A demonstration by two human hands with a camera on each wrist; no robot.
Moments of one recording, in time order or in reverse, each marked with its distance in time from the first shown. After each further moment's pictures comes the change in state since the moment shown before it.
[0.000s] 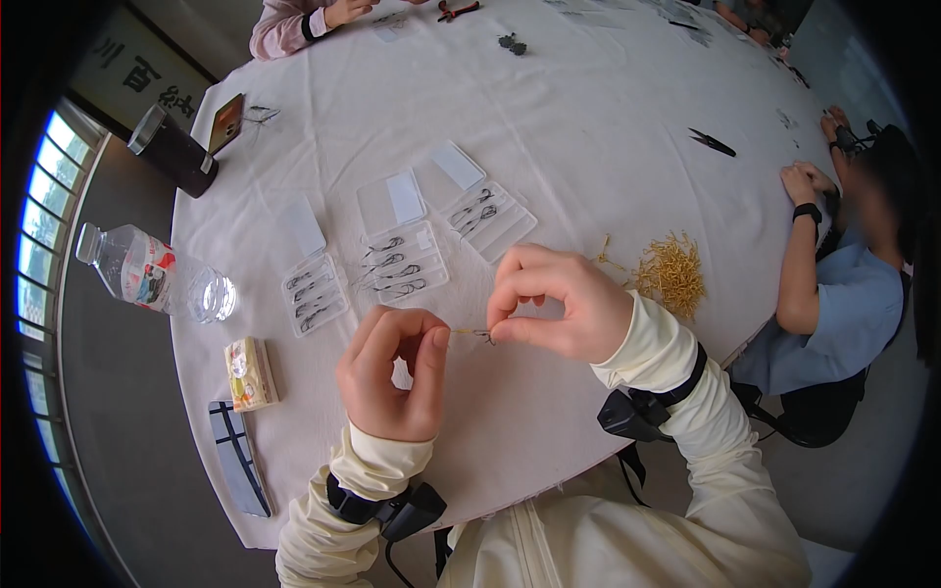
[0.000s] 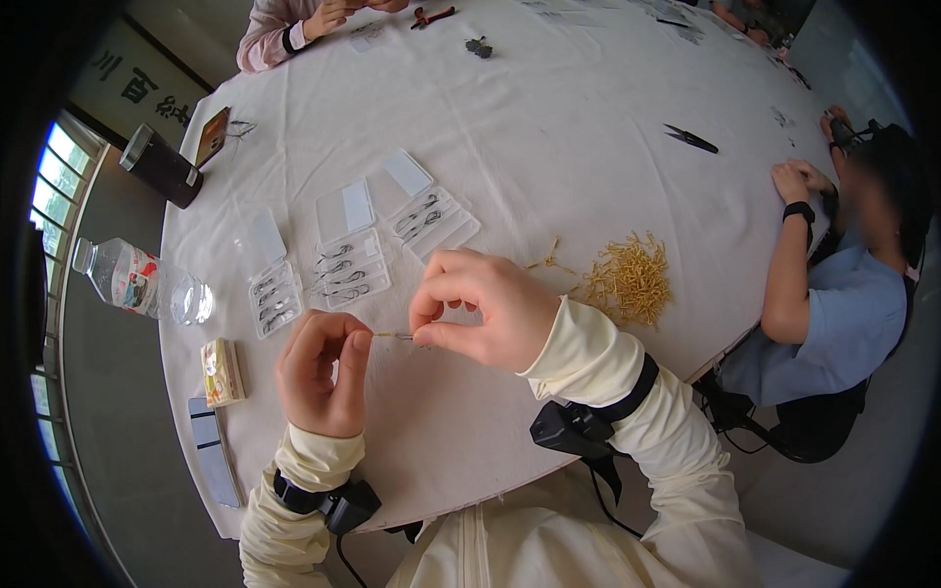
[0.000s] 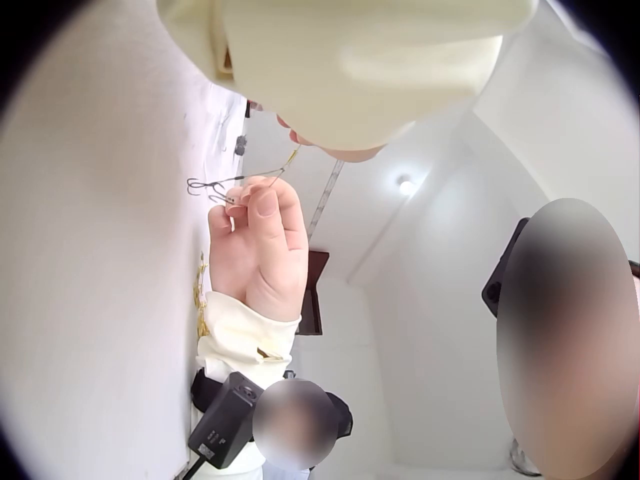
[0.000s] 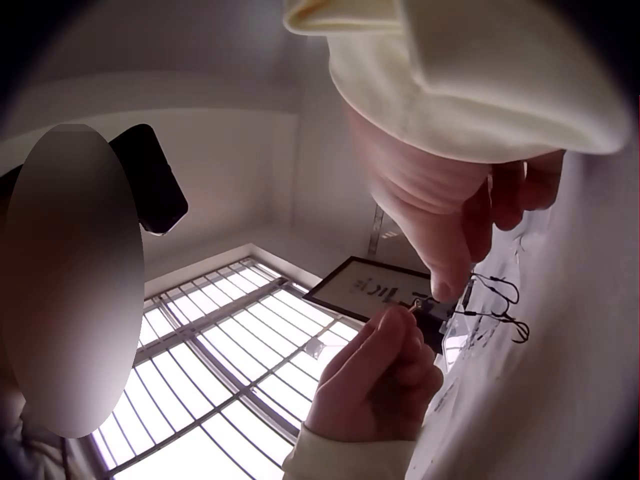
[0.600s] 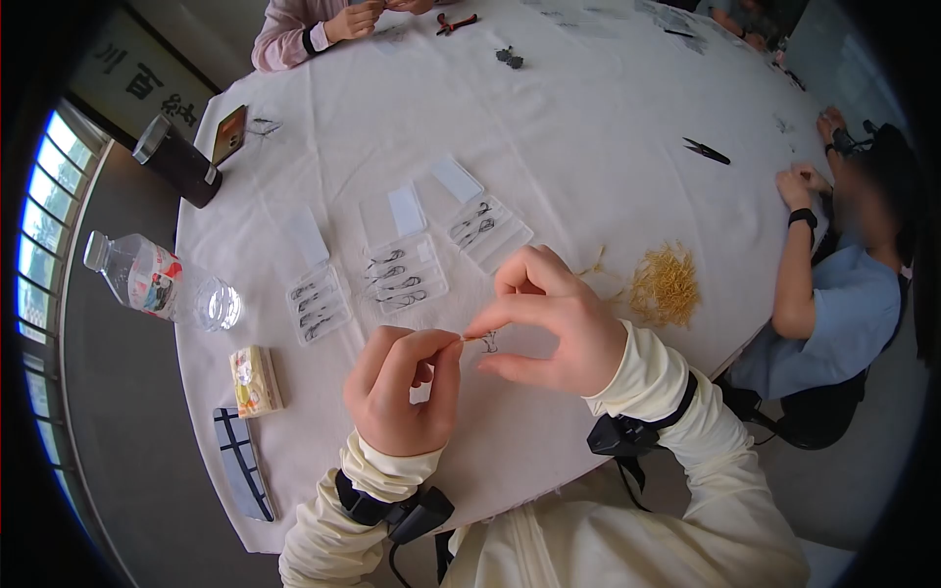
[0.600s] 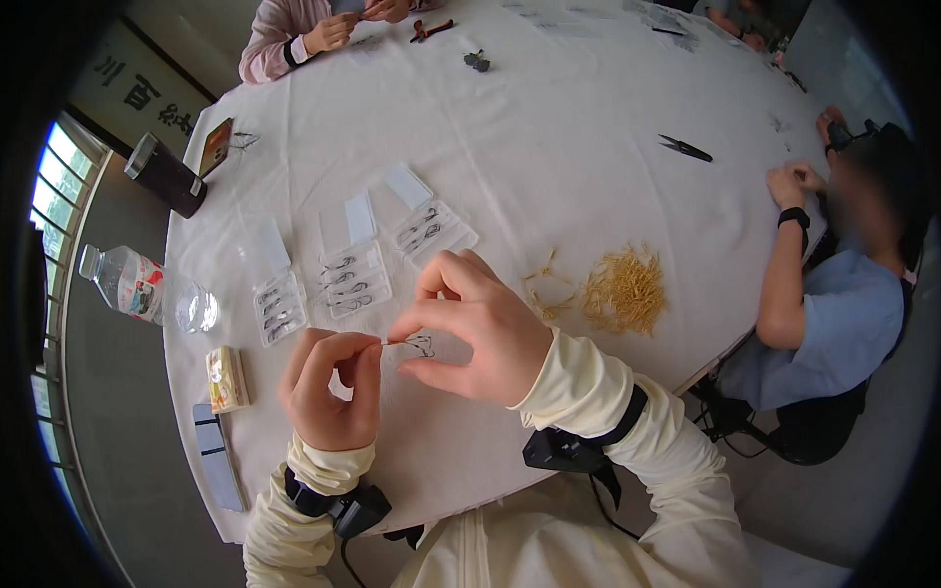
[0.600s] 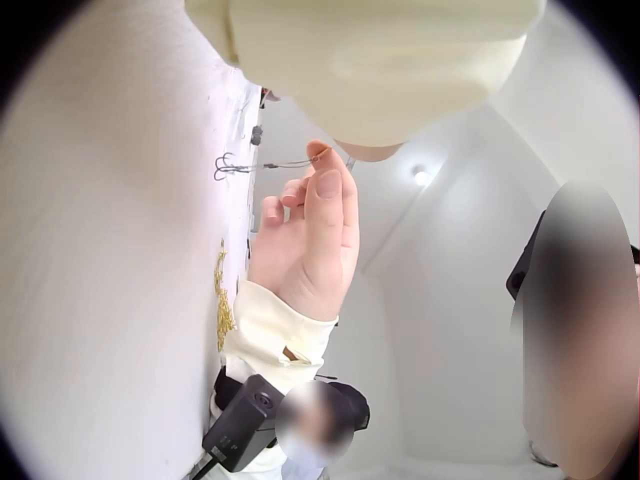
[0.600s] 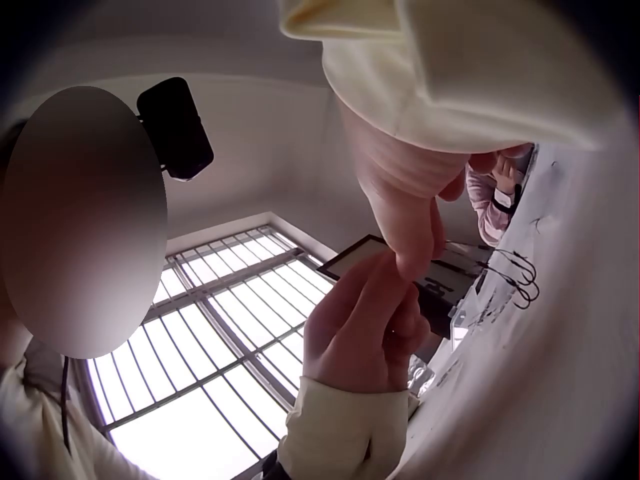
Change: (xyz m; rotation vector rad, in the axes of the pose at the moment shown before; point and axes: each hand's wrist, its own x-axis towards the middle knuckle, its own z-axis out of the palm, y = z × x) left_hand 0.000 0.006 0.006 0.181 0.103 0.242; right_hand -0.005 -0.018 0.015 -0.244 0.205 -0.187
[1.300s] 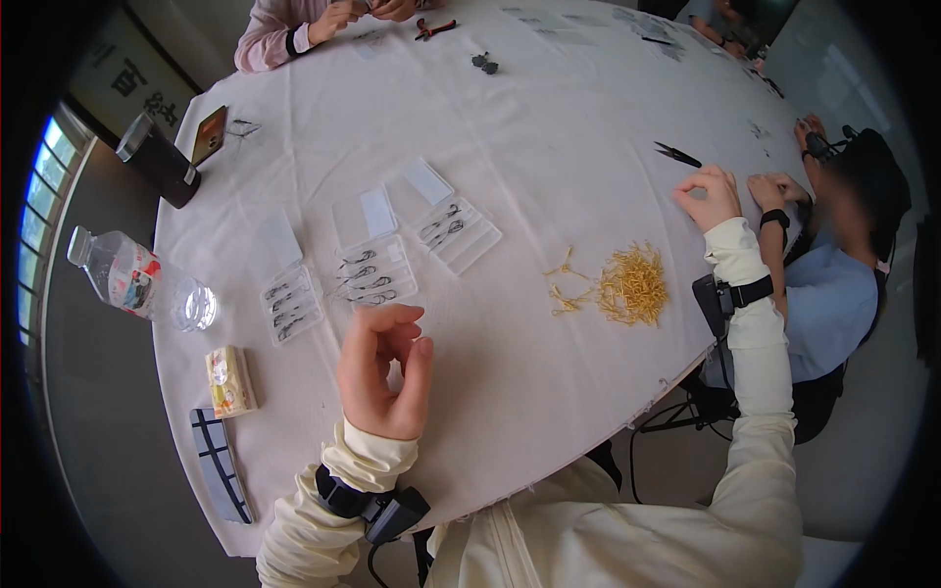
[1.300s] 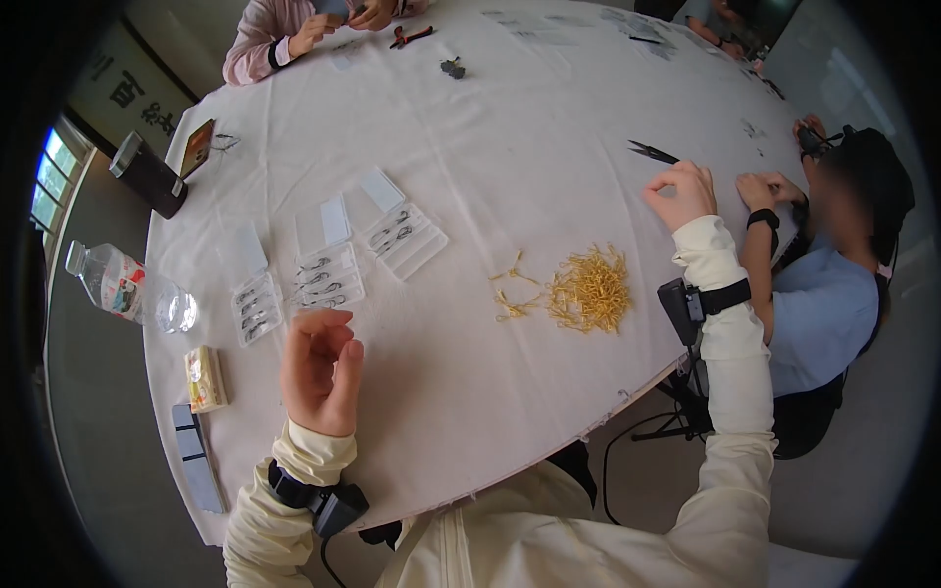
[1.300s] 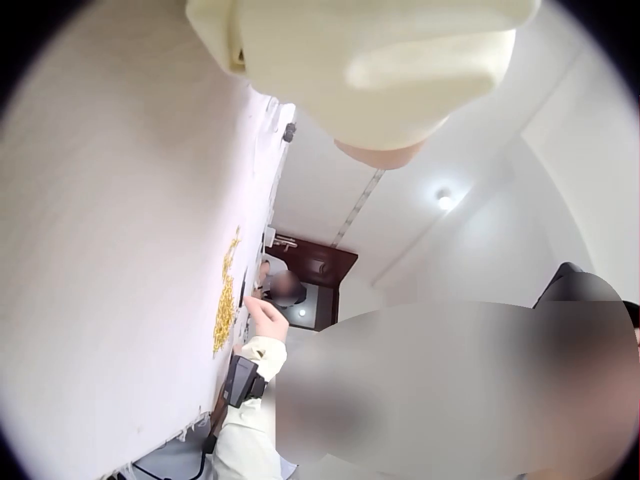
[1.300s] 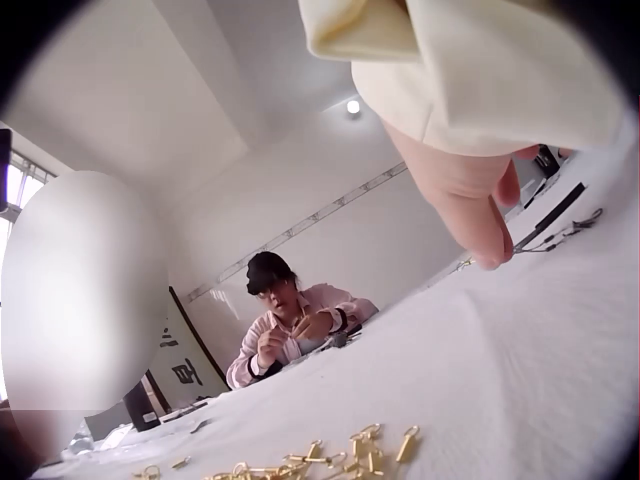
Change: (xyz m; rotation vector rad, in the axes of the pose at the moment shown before) left_hand -0.008 -0.012 0.016 -0.434 -0.028 -0.270; right_hand -0.073 0.147 -0.217 -1.067 0.320 0.430
